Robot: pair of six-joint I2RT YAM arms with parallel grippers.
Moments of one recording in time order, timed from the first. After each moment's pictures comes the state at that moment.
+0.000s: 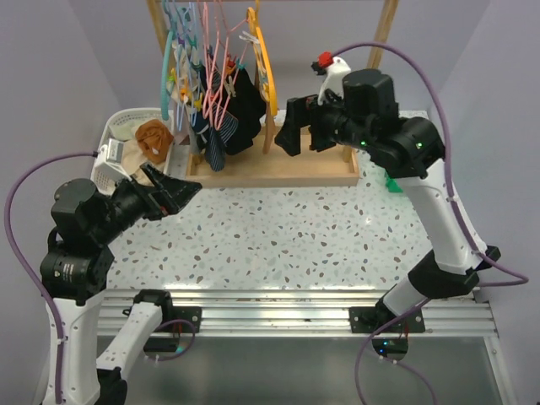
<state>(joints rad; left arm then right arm) -0.09 0.71 1.30 -0.81 0.48 -0.68 0.67 1.58 2.30 -1.10 -0.08 0.31</state>
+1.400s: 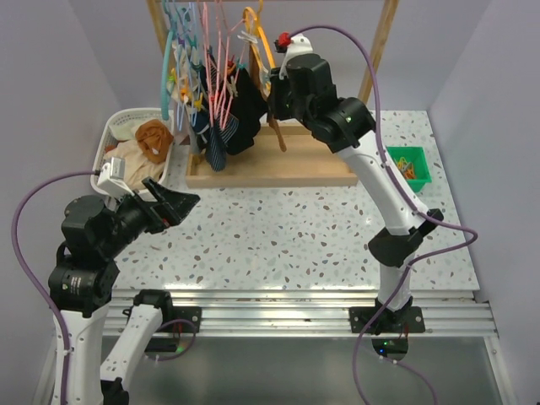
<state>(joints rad) -0.09 0.59 1.15 -0.83 0.39 -0.69 0.73 1.92 2.48 -0.90 0.32 0.24</state>
